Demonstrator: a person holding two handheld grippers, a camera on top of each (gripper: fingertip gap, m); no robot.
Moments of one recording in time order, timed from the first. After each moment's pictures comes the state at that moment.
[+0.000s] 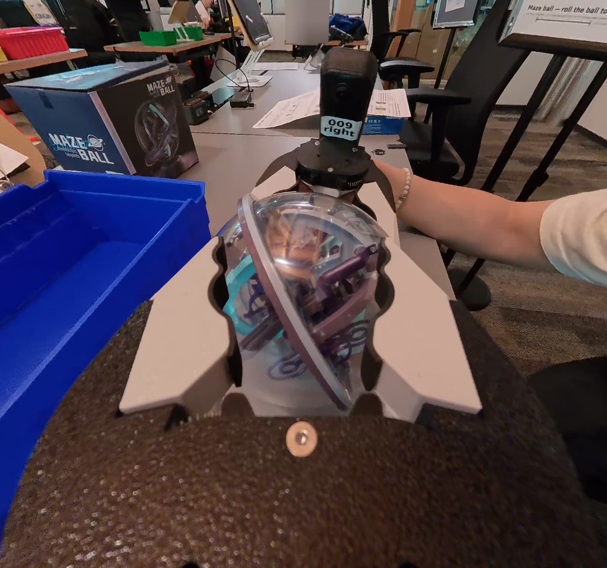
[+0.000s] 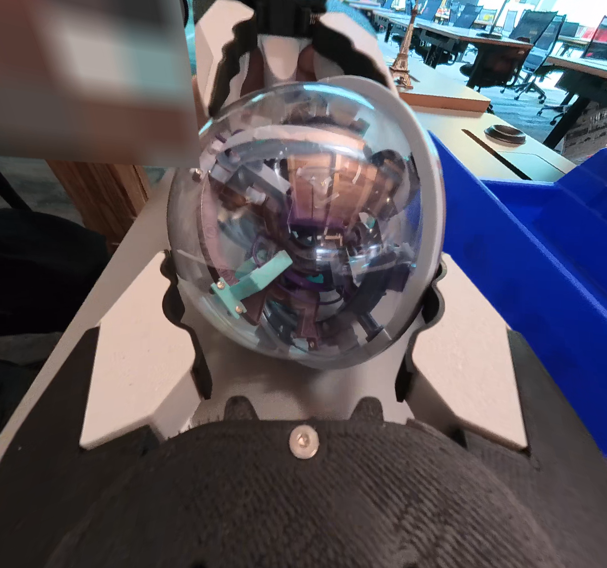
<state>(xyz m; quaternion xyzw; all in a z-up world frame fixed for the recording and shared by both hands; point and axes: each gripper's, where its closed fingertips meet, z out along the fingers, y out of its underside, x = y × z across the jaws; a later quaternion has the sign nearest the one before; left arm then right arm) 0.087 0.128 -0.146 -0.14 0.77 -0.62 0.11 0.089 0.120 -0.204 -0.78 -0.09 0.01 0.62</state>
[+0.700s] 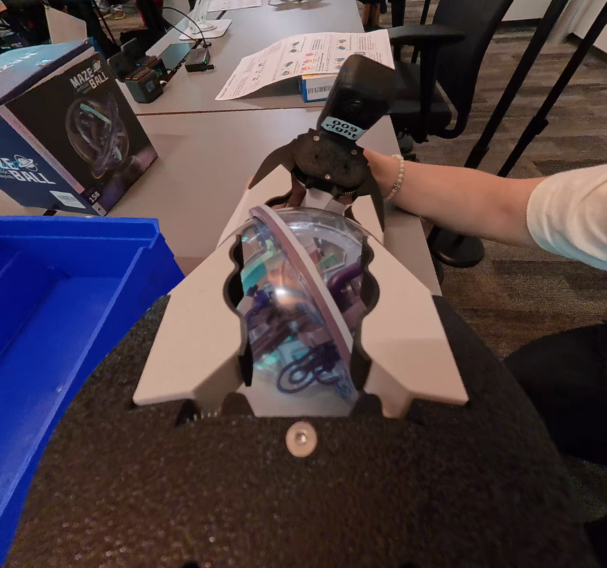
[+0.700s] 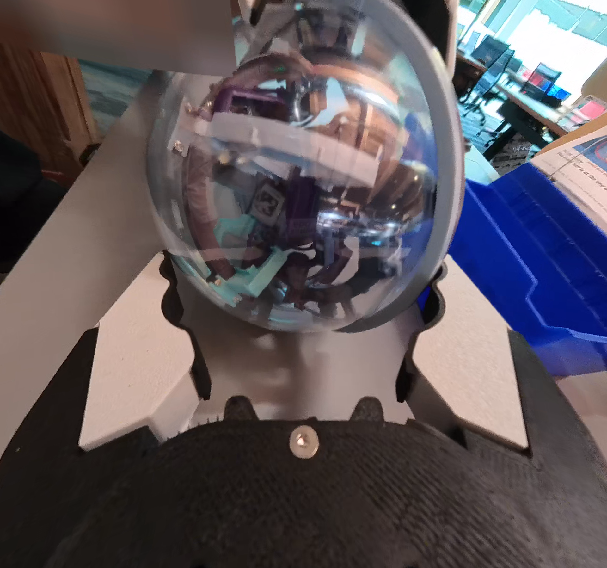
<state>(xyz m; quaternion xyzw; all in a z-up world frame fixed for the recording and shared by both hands) 0.082 0.065 -0.136 -0.09 0.82 -0.55 0.10 0.092 0.072 -0.220 -0.79 -0.15 -0.11 0.58</state>
